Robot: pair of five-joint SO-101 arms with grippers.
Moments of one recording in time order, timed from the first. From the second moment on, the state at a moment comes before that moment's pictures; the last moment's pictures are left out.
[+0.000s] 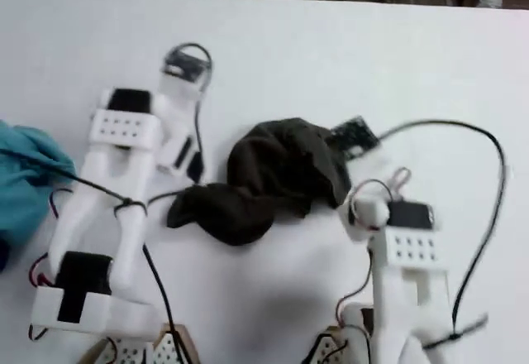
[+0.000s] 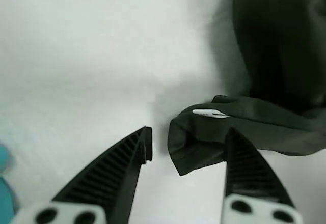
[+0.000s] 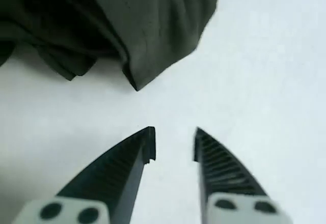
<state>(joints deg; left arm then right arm) -0.7 -2.5 14.5 80.6 -12.4 1.7 -48.0 59.2 64.4 31.5</state>
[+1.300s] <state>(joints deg) 0.1 -2.5 26.8 71.1 -12.4 0.3 -11.6 53.5 37.8 32.3</state>
